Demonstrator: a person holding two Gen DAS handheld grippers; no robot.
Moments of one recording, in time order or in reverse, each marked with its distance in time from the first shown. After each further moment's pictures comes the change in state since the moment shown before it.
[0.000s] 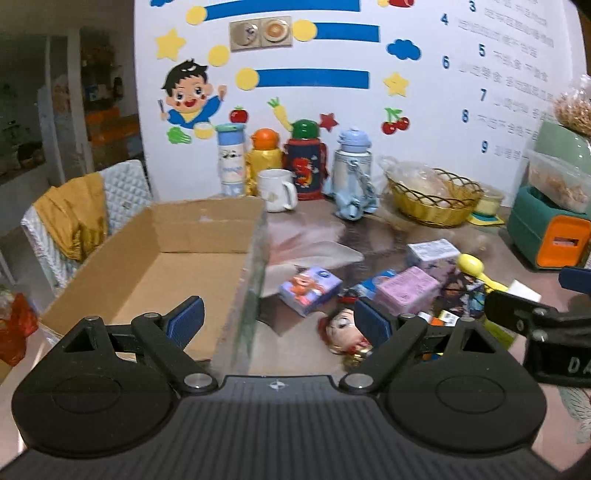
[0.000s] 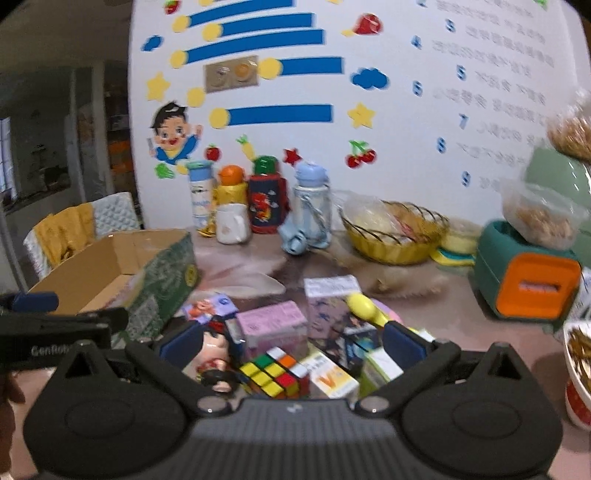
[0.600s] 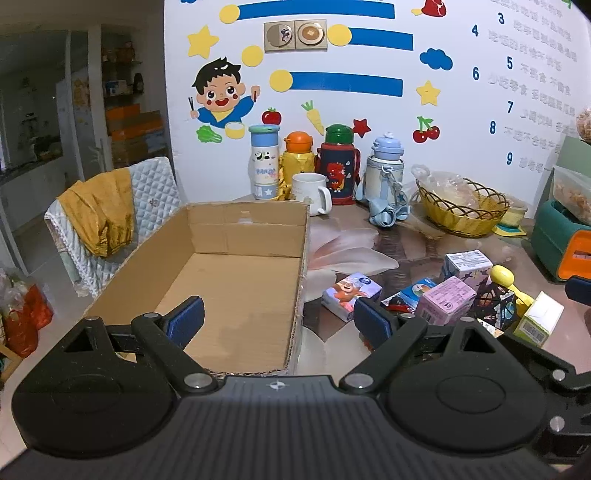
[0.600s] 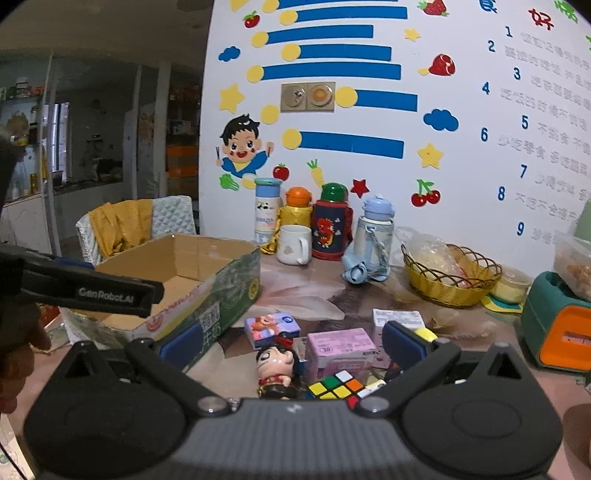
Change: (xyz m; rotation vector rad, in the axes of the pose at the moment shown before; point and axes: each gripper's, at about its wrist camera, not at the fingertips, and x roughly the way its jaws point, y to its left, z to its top) left arm -0.010 0.030 0.018 -0.034 0.019 0.050; right arm -0.007 0.042 -0.005 -0.130 -0.089 0.135
